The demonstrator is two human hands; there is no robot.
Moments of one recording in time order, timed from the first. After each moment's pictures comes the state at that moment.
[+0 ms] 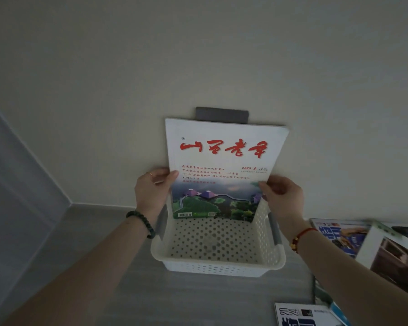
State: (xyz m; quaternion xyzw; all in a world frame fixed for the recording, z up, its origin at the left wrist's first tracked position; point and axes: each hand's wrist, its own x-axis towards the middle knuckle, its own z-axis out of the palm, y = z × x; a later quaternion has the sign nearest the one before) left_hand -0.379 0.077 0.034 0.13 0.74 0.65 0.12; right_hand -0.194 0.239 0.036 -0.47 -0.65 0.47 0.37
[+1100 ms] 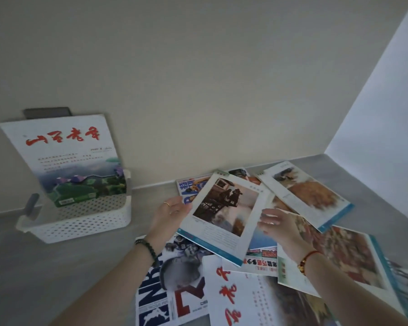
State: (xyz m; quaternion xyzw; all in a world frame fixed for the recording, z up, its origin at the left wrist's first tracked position) left_hand -0.010 0.144 0.039 0.30 0.71 0.51 0.37; right_hand 0.223 0.253 0.026 -0.61 -0.54 0.51 0.27
